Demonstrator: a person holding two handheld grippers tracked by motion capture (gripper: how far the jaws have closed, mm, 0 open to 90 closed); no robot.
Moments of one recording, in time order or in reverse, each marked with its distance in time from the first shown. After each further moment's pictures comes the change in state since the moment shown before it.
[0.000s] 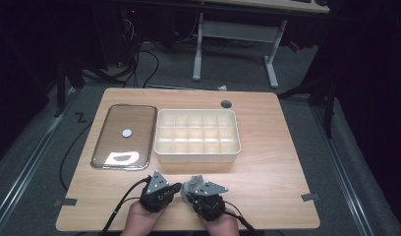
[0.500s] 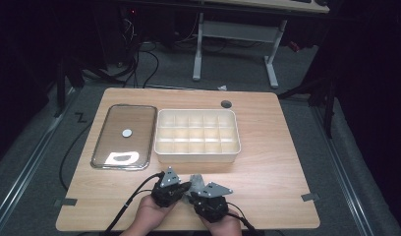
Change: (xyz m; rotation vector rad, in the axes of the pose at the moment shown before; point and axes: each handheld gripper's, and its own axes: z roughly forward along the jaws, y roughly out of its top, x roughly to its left) left arm 0.002 0.002 0.035 0.078 -0.054 0.029; right arm 0.000 0.002 -0.016 -0.060 0.010 -0.007
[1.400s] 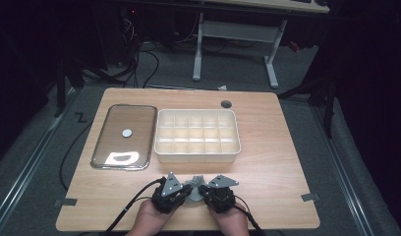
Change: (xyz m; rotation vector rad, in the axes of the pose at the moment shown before) left arm -0.018 -0.005 -0.008 -0.011 0.052 0.068; right arm -0.032 -0.004 0.008 0.071 -0.097 0.052
